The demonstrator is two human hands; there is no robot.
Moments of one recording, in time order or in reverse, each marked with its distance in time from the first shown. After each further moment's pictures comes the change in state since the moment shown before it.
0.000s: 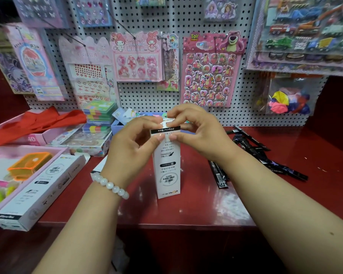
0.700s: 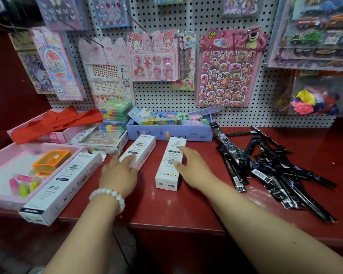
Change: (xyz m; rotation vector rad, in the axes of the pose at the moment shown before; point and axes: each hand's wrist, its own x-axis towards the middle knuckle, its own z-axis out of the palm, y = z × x) left_hand -0.036 -0.078 -0.061 1.056 -0.187 -0.740; right_hand -0.020 0.078 0.081 -0.303 -0.089 0.673
